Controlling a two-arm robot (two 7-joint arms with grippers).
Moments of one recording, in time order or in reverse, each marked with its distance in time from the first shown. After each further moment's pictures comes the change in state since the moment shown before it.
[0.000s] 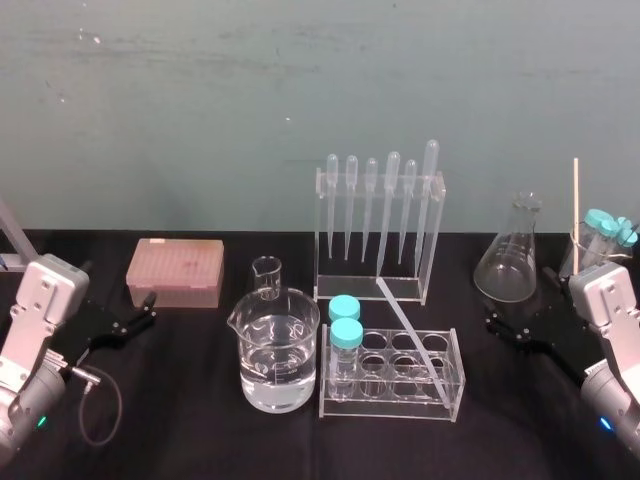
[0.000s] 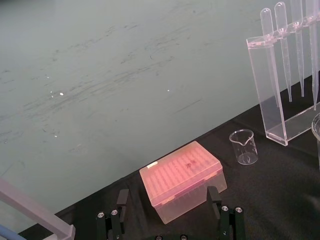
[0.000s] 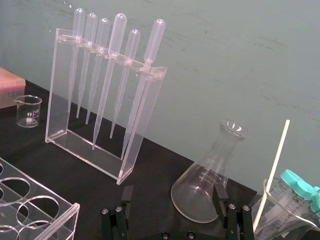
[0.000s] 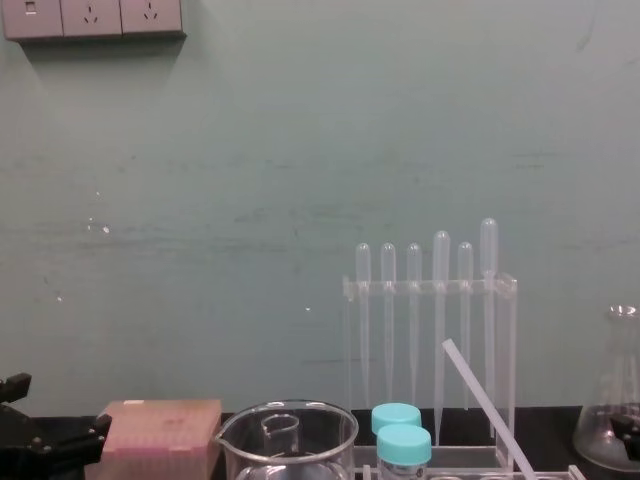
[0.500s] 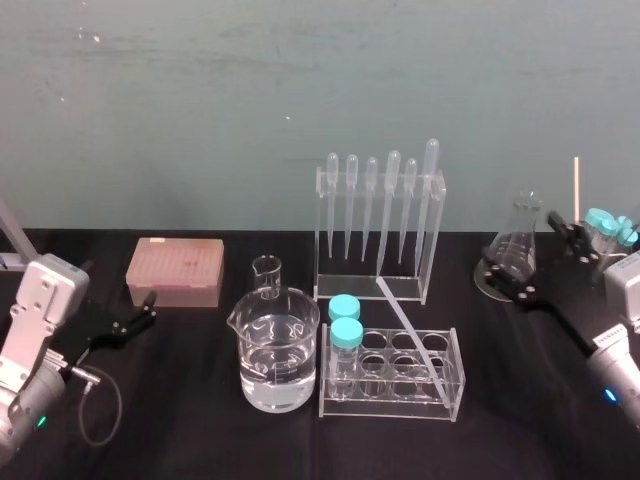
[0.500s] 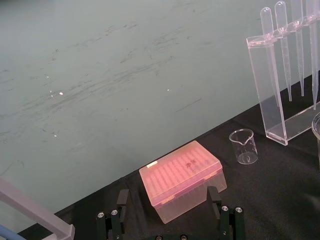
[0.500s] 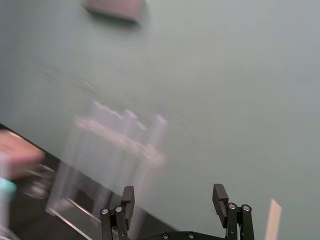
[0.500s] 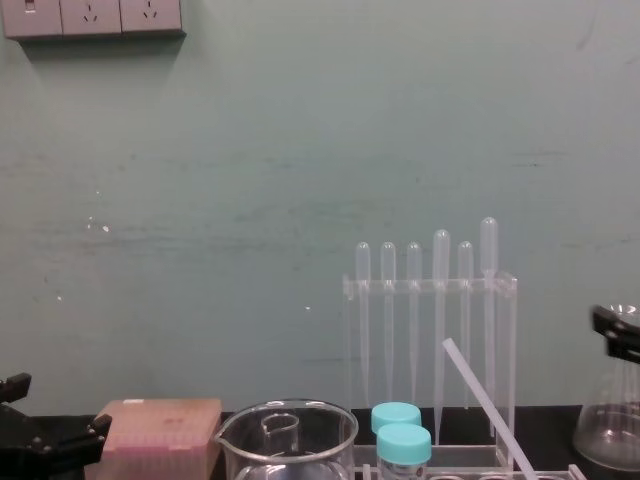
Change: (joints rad) left arm 0.000 0.000 0.000 0.000 0.000 0.000 0.000; right arm 0.012 -0.015 0.042 -0.001 -0.045 -0.276 0.043
